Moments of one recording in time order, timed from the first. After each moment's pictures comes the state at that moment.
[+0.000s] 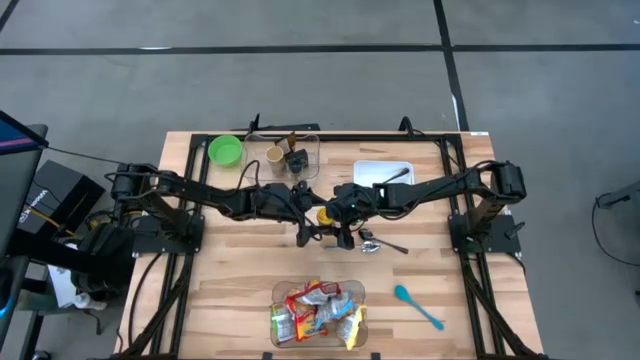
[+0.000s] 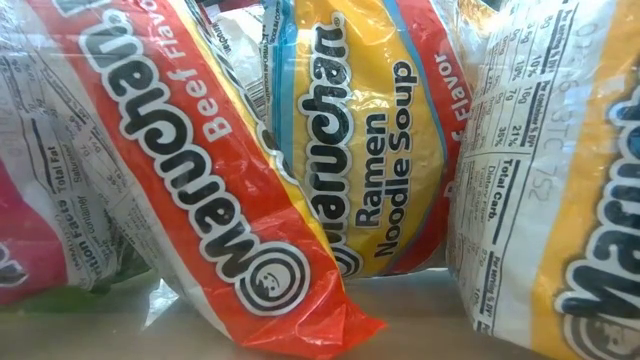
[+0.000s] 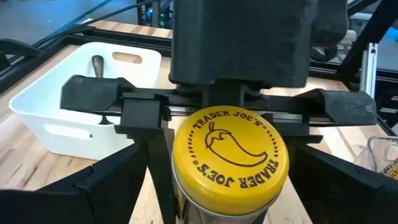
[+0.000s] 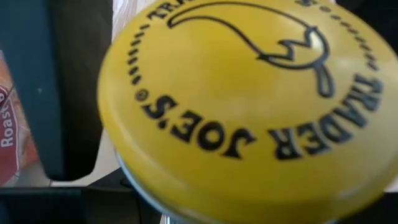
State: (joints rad) left arm 0.01 1.56 0.78 0.45 -0.02 -0.11; right arm -0.03 1.71 1.03 -0.02 -0.11 -0.01
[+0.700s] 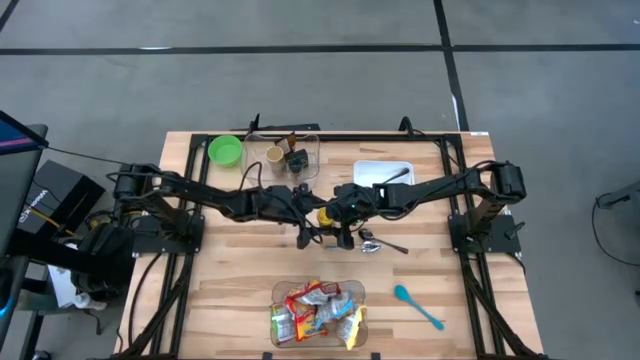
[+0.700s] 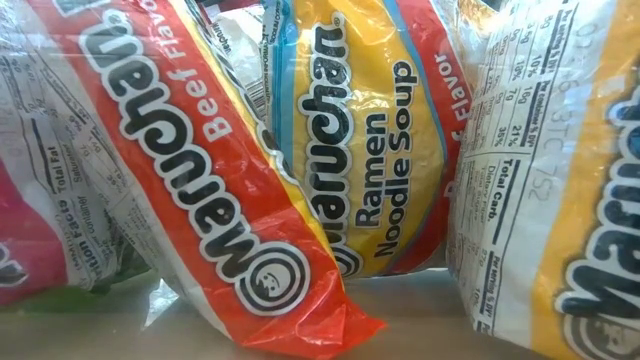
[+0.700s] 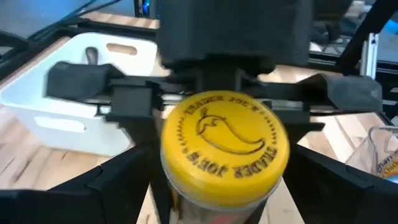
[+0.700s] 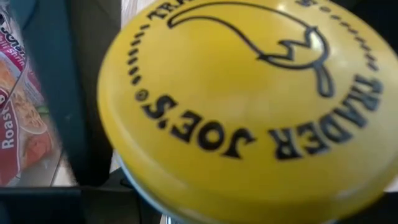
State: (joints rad) left arm 0.01 1.58 0.78 0.44 -0.01 -0.11; right arm -0.03 1.72 1.03 -0.02 -0.11 0.00
